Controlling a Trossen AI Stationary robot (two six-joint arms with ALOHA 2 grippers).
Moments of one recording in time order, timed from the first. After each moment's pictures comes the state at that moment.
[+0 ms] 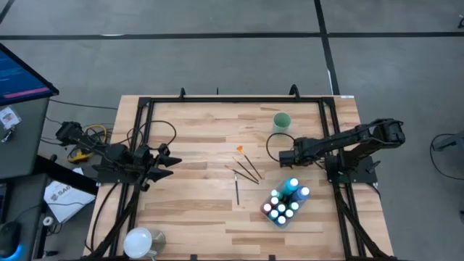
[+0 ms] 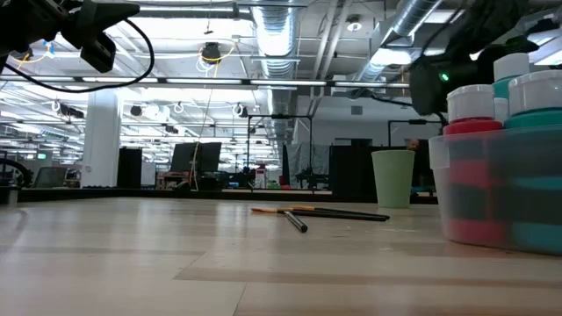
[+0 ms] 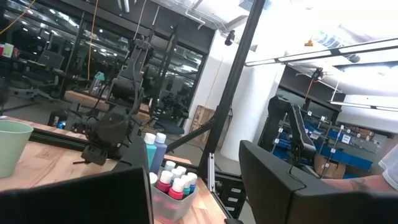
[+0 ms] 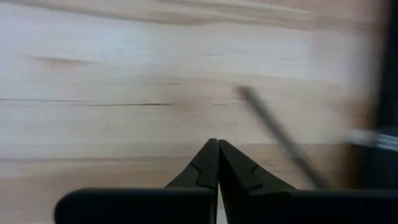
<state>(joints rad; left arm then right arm) -0.43 0.26 0.01 0.57 -0.23 -0.27 0.03 1.47 0.68 -0.98 0.27 1.54</state>
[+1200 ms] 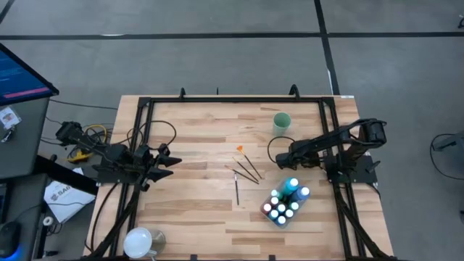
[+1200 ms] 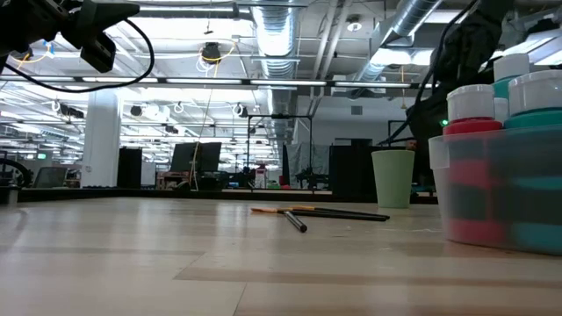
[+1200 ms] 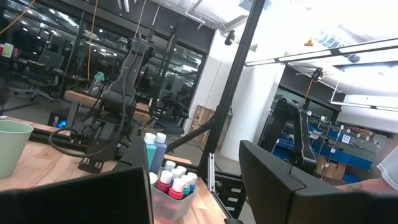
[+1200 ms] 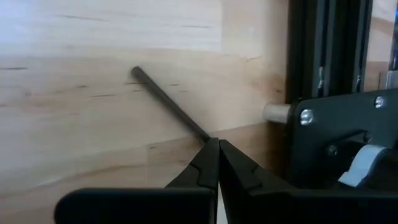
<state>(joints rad) -0.43 0.26 0.01 0.57 -0.23 -0.27 -0.01 1.67 0.69 -1.09 0.20 1.58</state>
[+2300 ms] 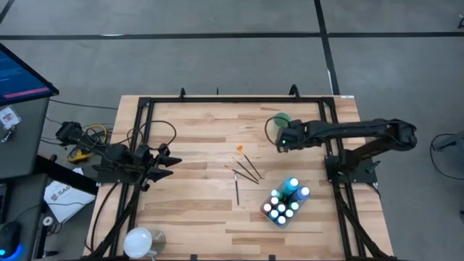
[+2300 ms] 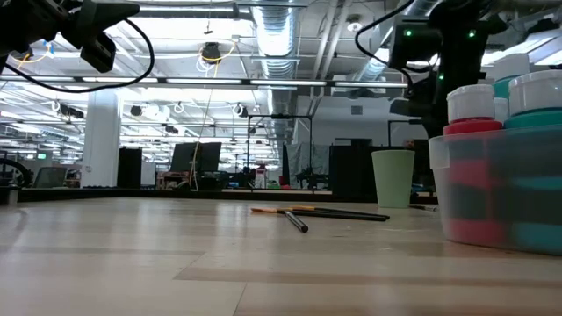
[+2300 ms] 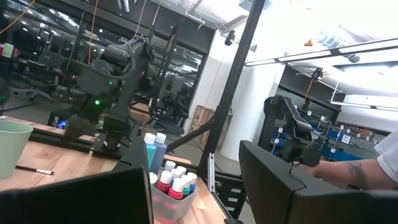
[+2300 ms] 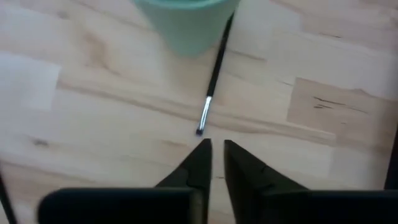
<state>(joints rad) -0.43 0.26 0.01 0.57 -0.23 -0.27 -0.17 1.32 0.83 -0.93 0.35 1.12</state>
